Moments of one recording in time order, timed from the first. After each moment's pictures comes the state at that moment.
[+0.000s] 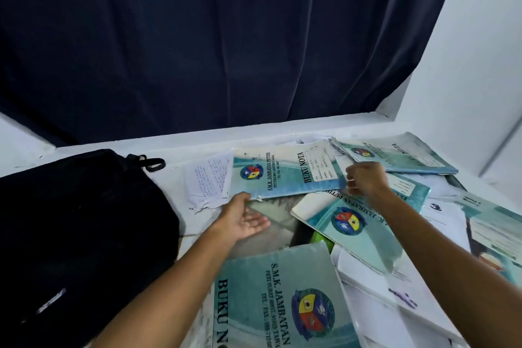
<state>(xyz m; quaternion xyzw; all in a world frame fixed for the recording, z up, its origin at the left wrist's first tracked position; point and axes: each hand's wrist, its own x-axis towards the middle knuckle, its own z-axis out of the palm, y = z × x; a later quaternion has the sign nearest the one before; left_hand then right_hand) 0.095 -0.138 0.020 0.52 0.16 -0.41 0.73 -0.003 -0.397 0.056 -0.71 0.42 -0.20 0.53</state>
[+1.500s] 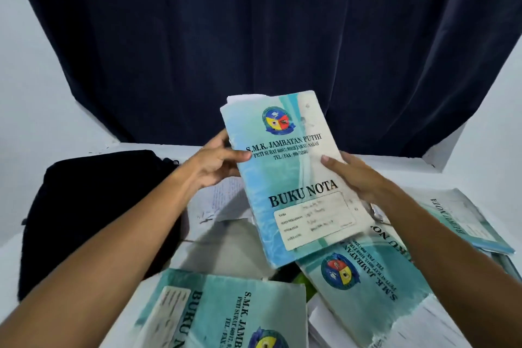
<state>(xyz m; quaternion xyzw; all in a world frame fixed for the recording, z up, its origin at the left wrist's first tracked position) 0.118 -0.142 0.161 0.62 -0.18 -0.20 0.73 0.058 -0.440 0.123 -0.72 0.11 0.00 0.68</state>
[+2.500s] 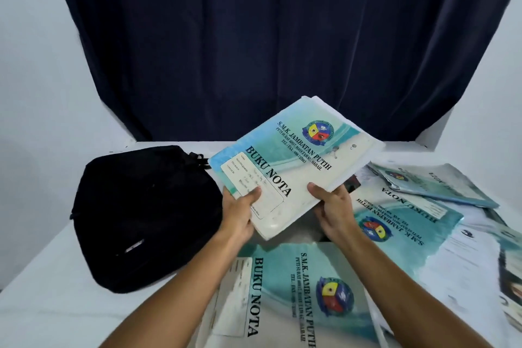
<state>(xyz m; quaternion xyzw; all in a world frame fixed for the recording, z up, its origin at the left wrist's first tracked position) 0.026 -0.062 0.074 0.49 0.02 -0.10 0.87 -0.017 -0.232 0.069 -0.43 0.13 -0.21 0.87</state>
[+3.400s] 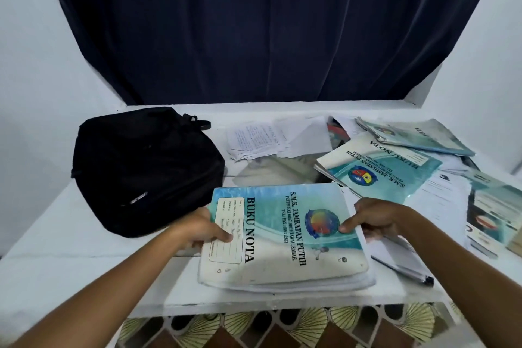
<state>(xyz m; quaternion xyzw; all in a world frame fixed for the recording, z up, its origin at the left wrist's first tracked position) -0.022 0.056 0.010 0.84 -0.03 -0.35 0.42 -0.141 -0.288 0.046 -0.75 0.24 0.25 0.56</state>
